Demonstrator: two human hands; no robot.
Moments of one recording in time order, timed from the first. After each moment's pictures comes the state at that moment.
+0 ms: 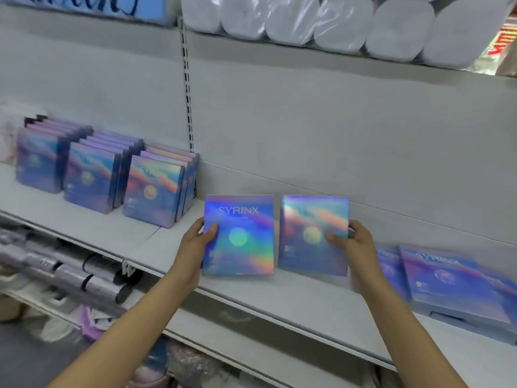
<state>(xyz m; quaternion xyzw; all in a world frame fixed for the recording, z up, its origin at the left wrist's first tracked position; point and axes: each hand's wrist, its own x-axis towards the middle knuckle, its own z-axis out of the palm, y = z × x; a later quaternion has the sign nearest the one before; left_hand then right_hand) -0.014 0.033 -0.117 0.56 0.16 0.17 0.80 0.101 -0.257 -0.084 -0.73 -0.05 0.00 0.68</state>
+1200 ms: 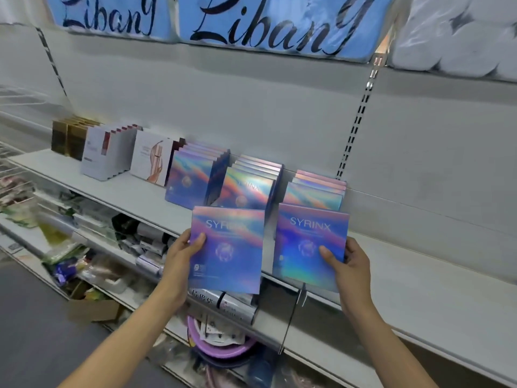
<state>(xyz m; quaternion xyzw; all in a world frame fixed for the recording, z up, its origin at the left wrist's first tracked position) -0.178 0.401 -0.121 0.52 0.18 0.27 0.79 -0.046 0.126 -0.102 -0.66 -0.12 -0.01 0.74</state>
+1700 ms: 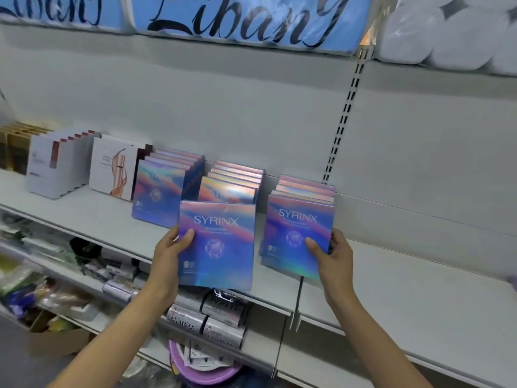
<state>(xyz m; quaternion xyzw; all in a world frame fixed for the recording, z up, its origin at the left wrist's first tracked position) -0.104 0.435 -0.122 0.55 0.14 0.25 0.79 0.012 0.158 -0.109 -0.68 -0.10 -0.05 0.72</state>
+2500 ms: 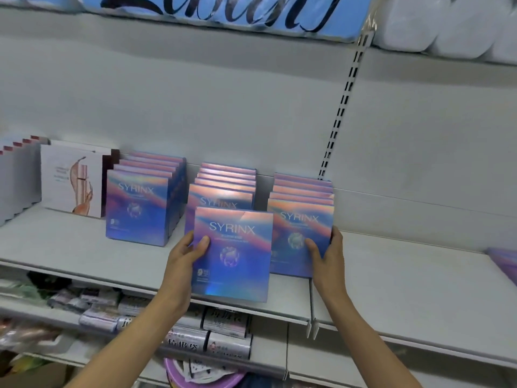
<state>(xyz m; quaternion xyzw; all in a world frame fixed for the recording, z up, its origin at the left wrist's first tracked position) -0.058 0.450 -0.125 0.55 0.08 0.15 0.82 0.029 0.191 -0.139 -0.78 -0.05 -0.15 0.61</state>
